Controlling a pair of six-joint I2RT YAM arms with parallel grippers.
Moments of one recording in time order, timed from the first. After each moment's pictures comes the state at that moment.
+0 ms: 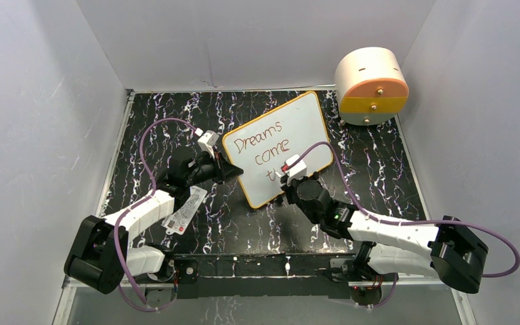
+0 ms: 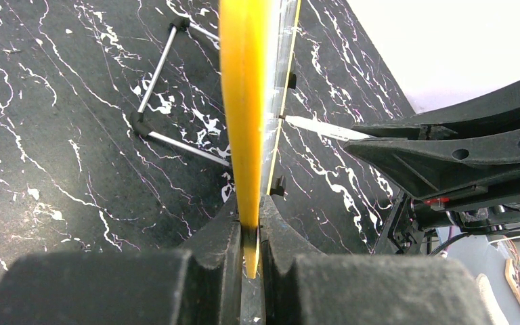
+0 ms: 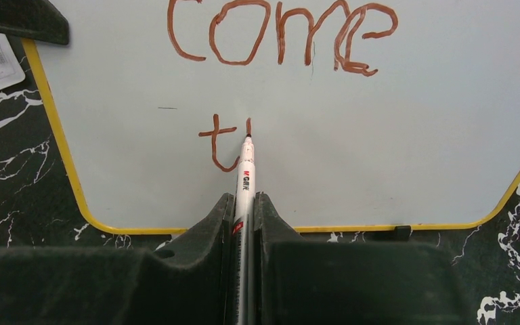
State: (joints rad) left arm -0.41 1.22 0.53 0.37 0.56 -0.45; right arm 1.05 1.08 0.47 0.28 0.49 0.05
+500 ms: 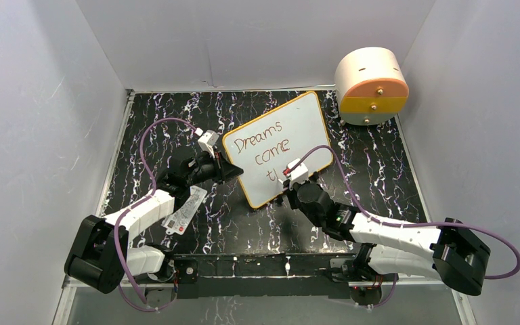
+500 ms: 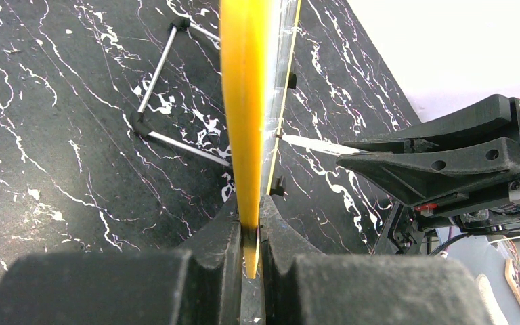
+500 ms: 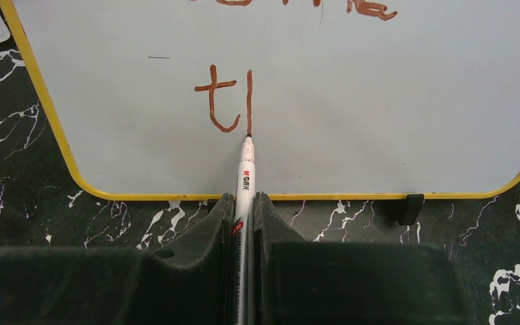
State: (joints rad) left arm -0.41 1.23 0.53 0.36 0.56 -0.45; right arm 1.05 1.05 0.44 0.20 0.47 0.11
